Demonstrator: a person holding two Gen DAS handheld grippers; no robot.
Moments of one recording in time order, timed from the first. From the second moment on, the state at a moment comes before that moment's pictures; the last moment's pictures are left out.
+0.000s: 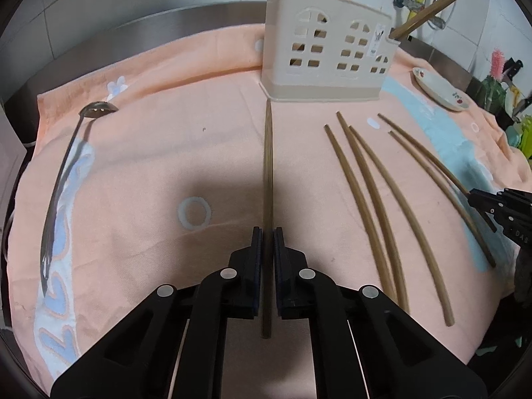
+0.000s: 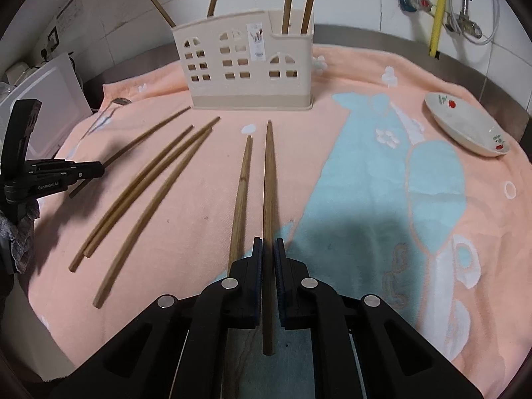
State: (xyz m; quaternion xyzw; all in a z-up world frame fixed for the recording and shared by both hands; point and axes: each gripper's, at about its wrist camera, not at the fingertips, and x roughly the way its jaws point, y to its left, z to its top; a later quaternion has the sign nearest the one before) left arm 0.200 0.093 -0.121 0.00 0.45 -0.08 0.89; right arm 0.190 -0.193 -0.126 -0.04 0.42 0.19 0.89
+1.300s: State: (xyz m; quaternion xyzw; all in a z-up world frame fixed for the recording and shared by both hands) left arm 0.155 0.058 -0.023 -0.01 0.35 -0.11 0.93; right arm 0.159 -0.190 -0.064 -0.07 0.36 0.22 0.90
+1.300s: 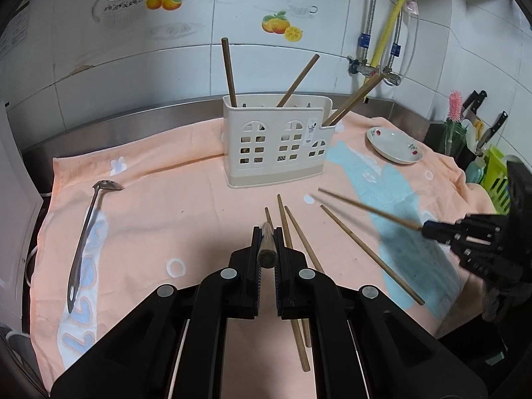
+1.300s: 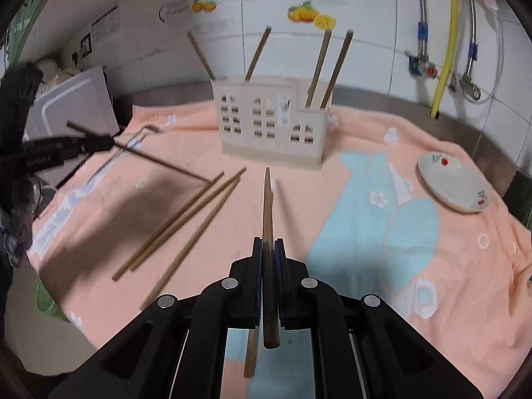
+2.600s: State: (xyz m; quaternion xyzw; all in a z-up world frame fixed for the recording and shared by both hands) left arm 0.160 0.059 -0.023 -0.02 0.35 -0.10 0.93; right arm 0.157 -0.216 -0.123 -0.04 0.42 0.20 0.89
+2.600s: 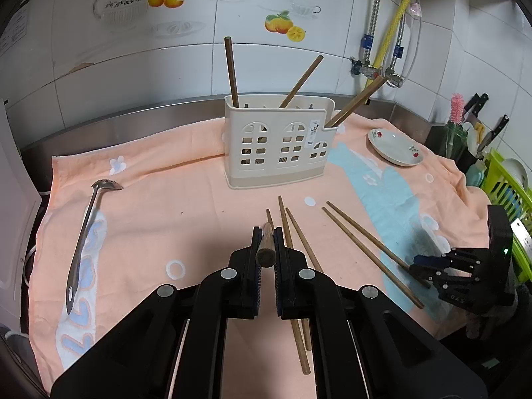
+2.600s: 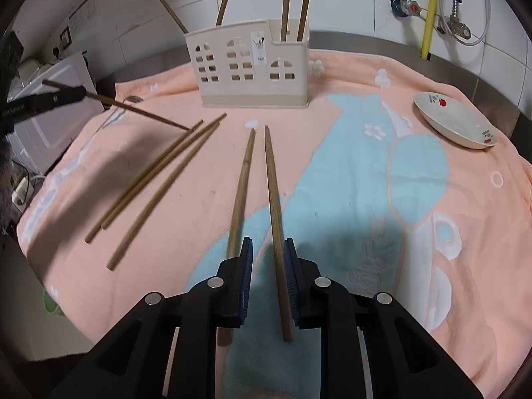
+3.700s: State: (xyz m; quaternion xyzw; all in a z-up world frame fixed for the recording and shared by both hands) left arm 0.161 0.062 -0.026 -0.03 0.35 -0.10 0.93; right arm 0.150 -0.211 -0.077 -0.06 0.35 0.20 0.91
